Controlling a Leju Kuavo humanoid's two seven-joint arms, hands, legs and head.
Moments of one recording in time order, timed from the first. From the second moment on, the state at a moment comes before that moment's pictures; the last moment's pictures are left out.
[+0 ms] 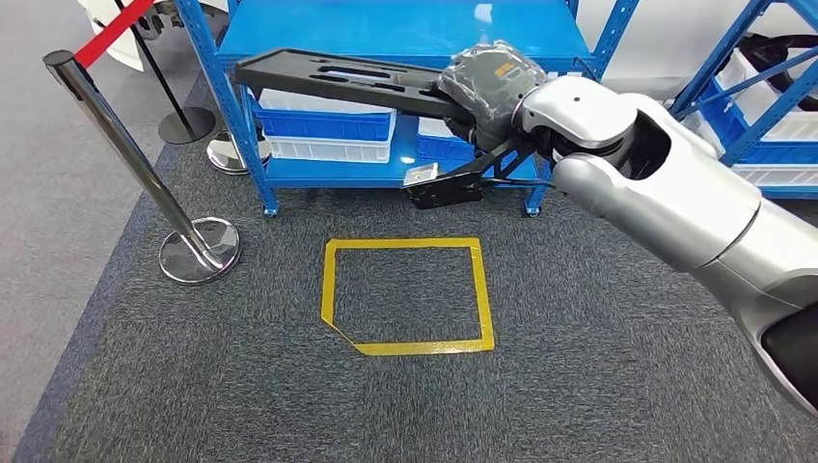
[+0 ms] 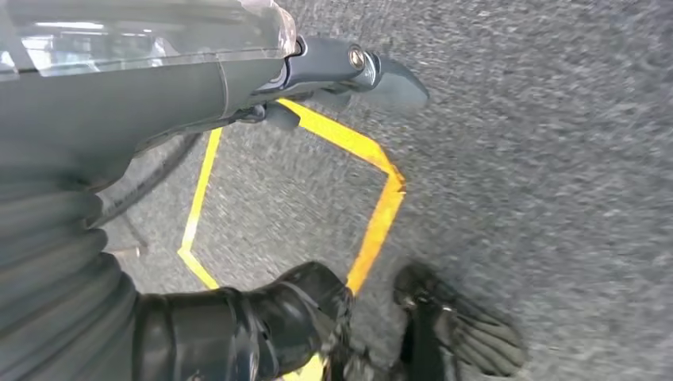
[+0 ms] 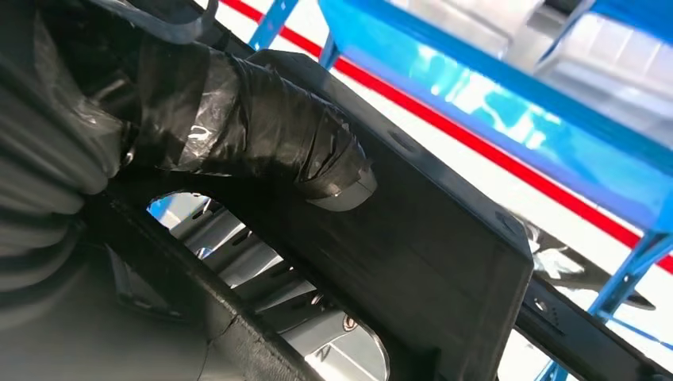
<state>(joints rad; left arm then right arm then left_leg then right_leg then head) -0.08 -0.20 1.29 -0.25 -0.91 0.15 -0.34 -1.43 -0.31 1.00 -1.25 0.72 0.36 0.02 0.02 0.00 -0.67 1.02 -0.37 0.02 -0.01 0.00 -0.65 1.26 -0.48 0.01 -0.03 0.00</state>
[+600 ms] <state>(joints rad) -0.08 -0.20 1.29 -0.25 -0.93 0.15 -0.34 -1.42 -0.30 1.00 -1.25 0.74 0.35 0.02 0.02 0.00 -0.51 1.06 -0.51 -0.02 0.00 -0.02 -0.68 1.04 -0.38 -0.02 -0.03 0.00</state>
